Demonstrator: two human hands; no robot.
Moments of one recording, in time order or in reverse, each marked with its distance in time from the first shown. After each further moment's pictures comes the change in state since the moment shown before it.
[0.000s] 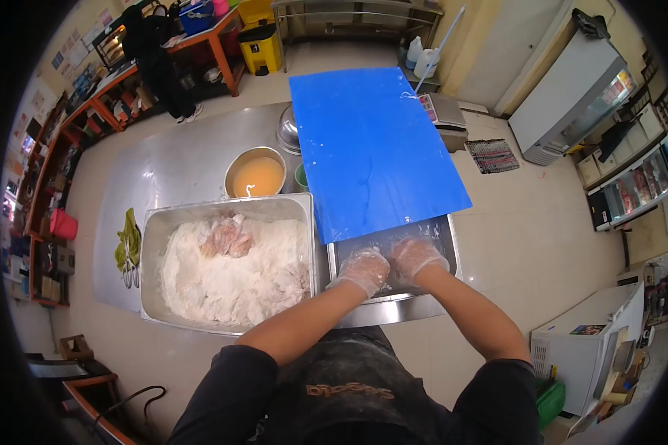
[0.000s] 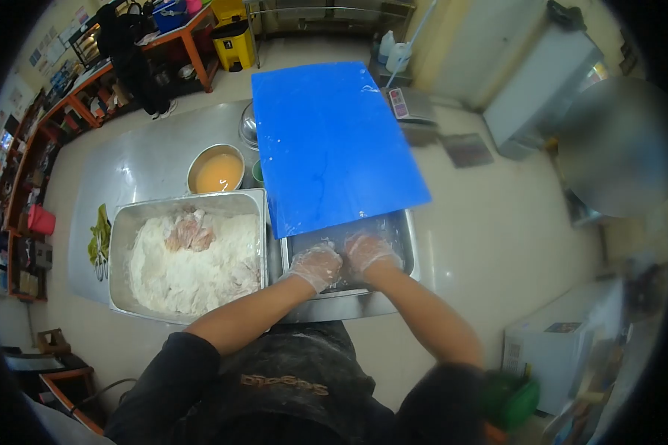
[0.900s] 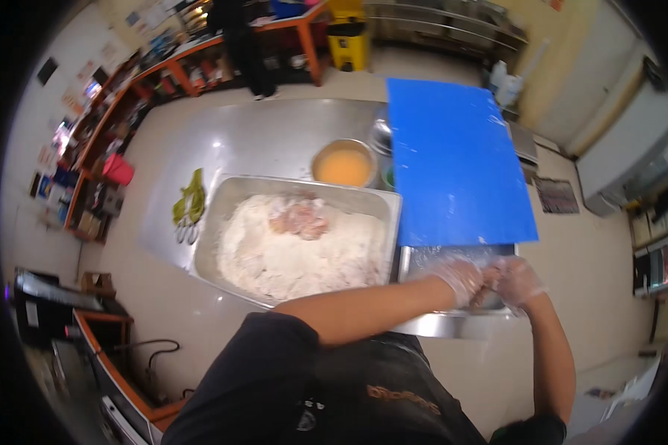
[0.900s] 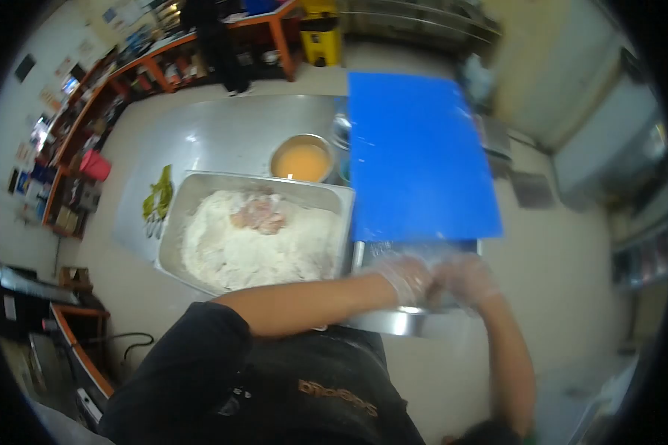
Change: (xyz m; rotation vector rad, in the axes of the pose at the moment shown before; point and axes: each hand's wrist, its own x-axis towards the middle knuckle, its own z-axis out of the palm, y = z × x) left_hand -0.037 0.037 -0.115 -0.299 -0.121 0.070; right_hand -0.045 0.019 -0.100 0.494 0.044 0.047
